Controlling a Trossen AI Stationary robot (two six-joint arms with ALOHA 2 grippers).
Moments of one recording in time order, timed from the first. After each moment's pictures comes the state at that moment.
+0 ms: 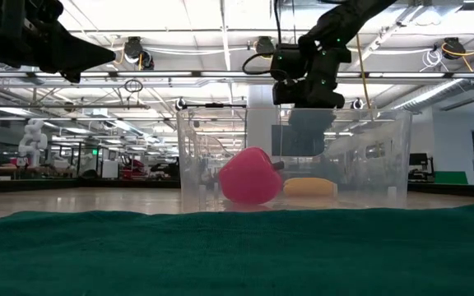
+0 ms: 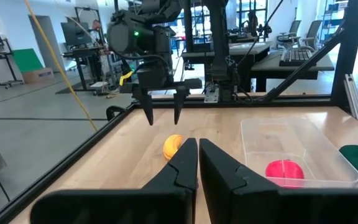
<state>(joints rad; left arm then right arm) -0.16 0.31 0.13 0.17 -0.32 0.08 -0.47 1.73 1.26 -0.81 -0.18 -0.46</state>
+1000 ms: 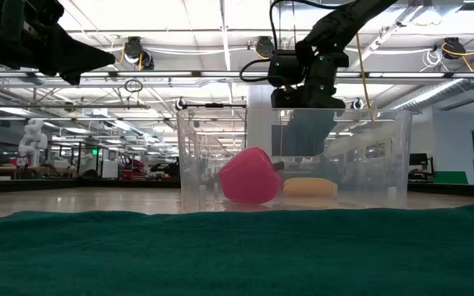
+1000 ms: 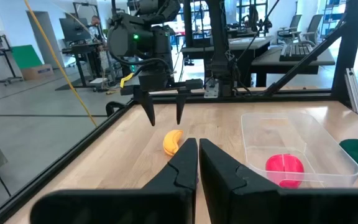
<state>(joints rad) -0.16 0.31 0.13 0.15 -0.32 0.08 -0.46 1.77 1.26 -0.82 -0.18 -0.47</state>
